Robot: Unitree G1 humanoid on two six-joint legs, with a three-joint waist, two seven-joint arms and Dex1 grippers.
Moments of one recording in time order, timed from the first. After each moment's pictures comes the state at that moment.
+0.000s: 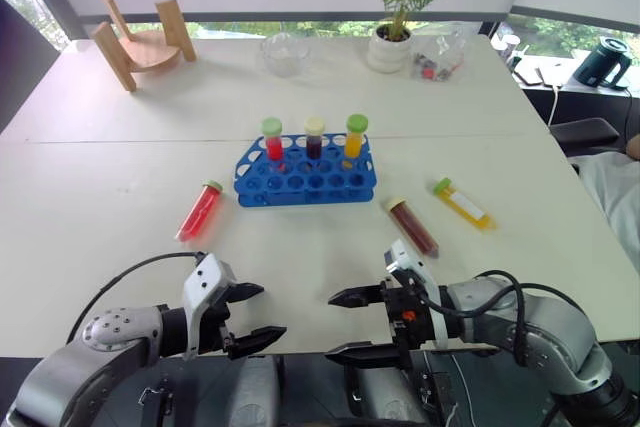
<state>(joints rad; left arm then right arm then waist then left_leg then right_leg) 0.27 0.75 0.05 -0.65 -0.66 0.74 -0.78 -0.08 -0.68 0.21 -0.63 0.81 0.92 0.87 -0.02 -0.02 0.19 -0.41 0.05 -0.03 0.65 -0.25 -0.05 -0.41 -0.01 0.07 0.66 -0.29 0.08</state>
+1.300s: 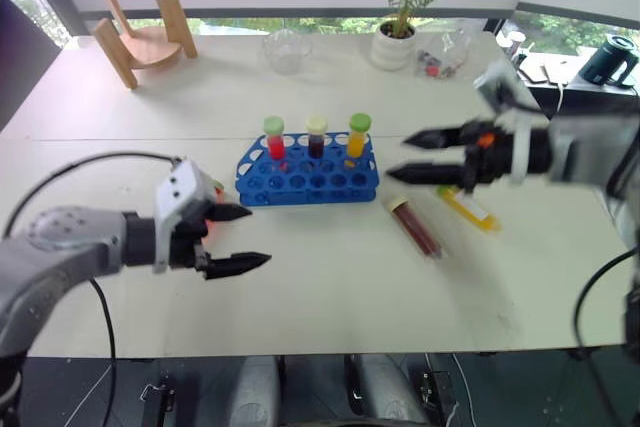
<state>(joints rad) -0.26 1.05 0.19 -0.59 -0.86 0.91 -0.89 -0.95 -1.07 0.16 -0.05 0.78 1.12 0.86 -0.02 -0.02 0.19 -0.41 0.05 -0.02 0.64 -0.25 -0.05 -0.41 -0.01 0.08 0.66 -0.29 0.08</state>
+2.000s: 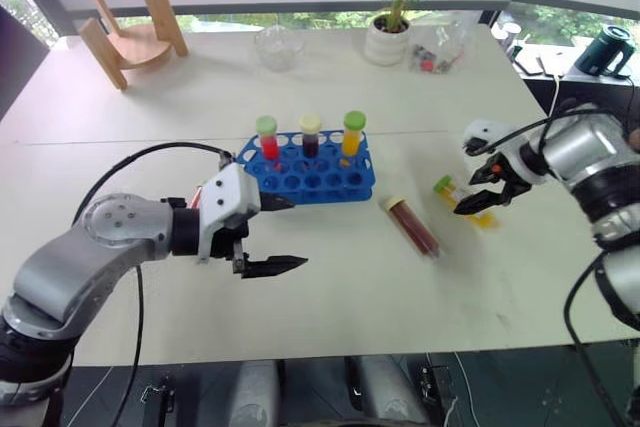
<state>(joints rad) -0.33 0.88 -0.05 -0.60 -0.65 0.72 -0.91 -1.13 -0.86 0.65 0.80 -0.07 0.63 1.36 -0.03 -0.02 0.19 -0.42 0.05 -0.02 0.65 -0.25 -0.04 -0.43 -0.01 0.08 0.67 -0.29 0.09</state>
